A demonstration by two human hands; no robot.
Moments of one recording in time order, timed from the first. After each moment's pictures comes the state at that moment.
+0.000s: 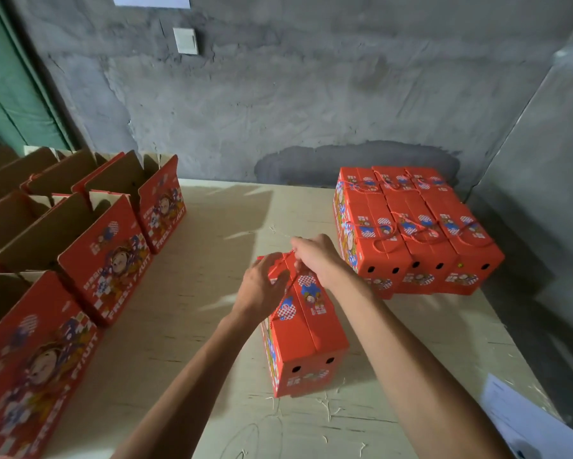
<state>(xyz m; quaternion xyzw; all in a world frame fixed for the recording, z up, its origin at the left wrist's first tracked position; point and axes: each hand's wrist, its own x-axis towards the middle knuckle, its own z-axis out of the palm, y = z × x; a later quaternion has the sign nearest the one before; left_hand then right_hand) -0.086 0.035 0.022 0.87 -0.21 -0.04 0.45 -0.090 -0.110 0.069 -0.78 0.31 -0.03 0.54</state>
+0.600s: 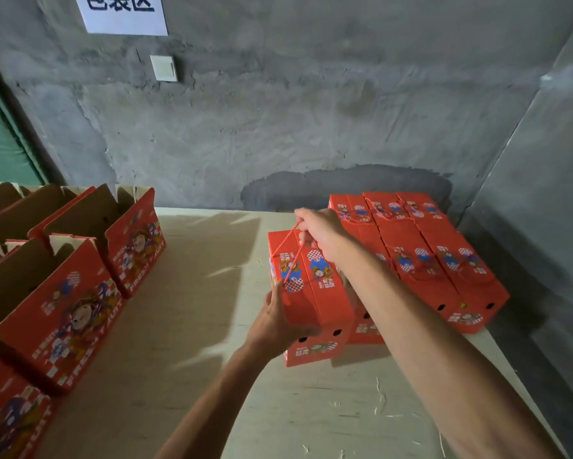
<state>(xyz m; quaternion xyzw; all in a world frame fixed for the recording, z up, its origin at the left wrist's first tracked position) -0.020 -0.046 0.001 0.85 -0.22 -0.17 0.44 0.031 -0.203 0.138 -0.74 0.27 -0.11 0.61</state>
